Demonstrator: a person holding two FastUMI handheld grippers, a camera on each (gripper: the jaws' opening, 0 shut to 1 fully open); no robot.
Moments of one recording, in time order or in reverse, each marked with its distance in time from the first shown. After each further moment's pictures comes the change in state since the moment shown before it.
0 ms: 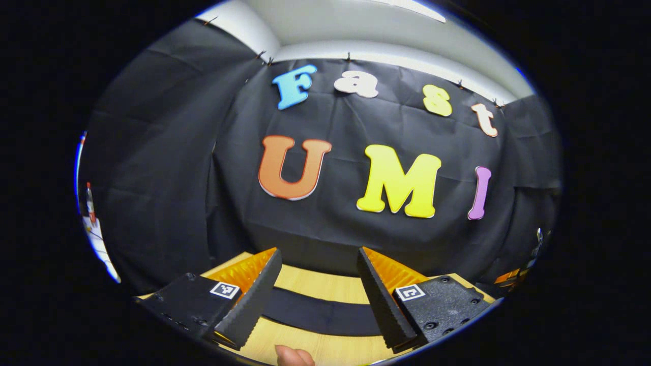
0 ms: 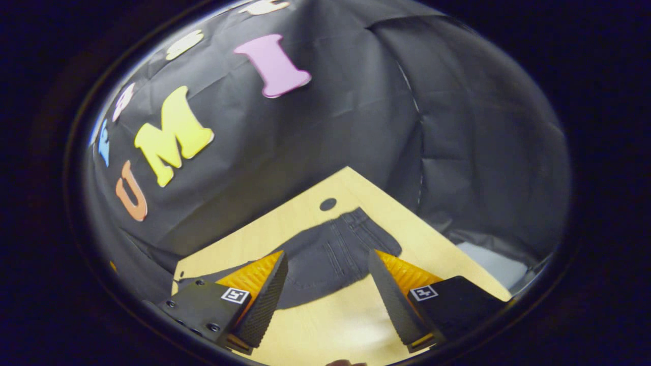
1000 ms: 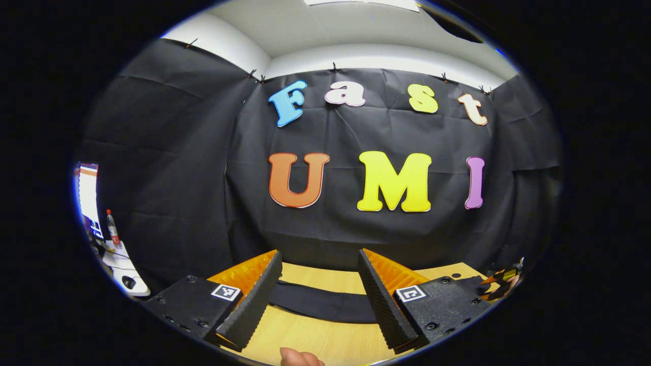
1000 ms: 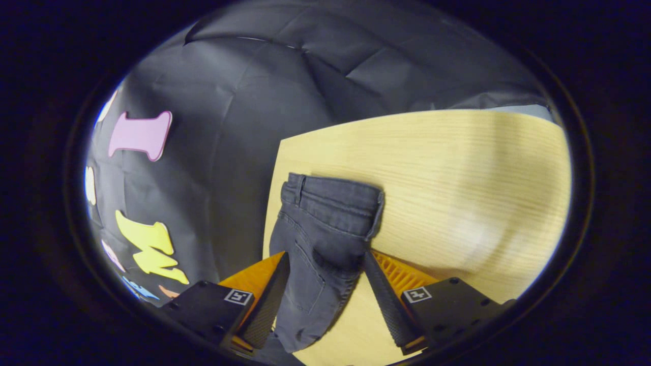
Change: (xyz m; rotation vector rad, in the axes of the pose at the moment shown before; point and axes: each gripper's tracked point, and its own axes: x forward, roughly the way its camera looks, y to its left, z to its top) left arm -0.069 -0.005 0.015 -0.004 0.094 0.033; right arm 0.124 -0.026 -0.041 0.719 0.157 0.090
